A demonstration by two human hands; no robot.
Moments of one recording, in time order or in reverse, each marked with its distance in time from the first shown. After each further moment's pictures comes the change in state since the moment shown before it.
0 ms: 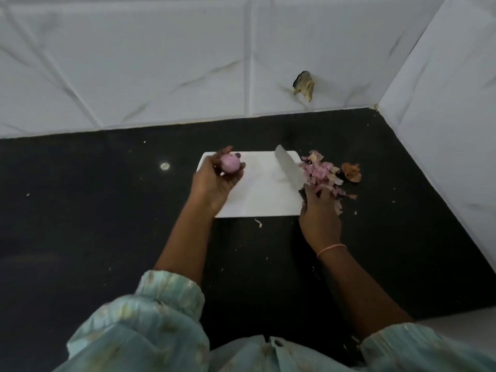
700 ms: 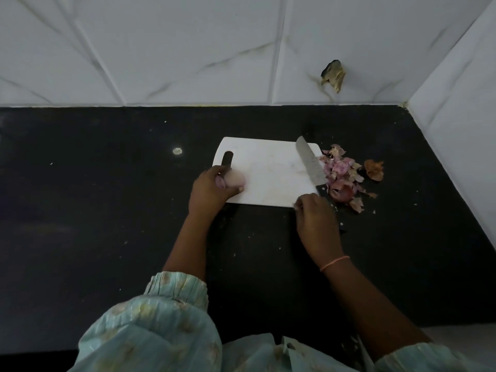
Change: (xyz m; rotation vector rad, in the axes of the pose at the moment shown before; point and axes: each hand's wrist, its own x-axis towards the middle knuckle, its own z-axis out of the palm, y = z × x) left_hand -0.003 -0.018 -0.084 1.225 0.163 0.354; right_hand -0.027 -0.018 0.017 0.105 0.139 -0.371
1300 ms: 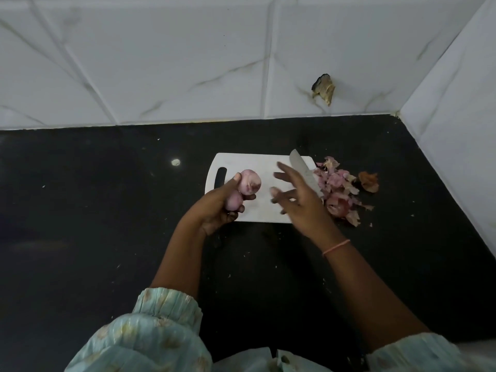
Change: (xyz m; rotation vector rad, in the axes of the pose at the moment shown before) left_hand -0.003 0.045 -0.003 -0.686 -0.493 -0.317; right_hand 0.061 -0.027 -0.040 0.835 -0.255 0.110
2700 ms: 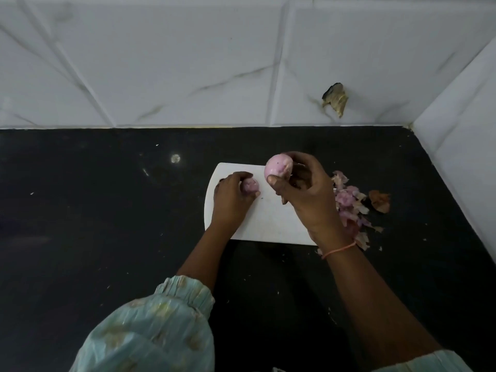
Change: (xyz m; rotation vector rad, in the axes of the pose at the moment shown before) left_hand 0.099 -0.019 0.004 0.804 0.462 0.552; right_hand 0.046 -0.042 0.000 0.331 0.230 -0.019
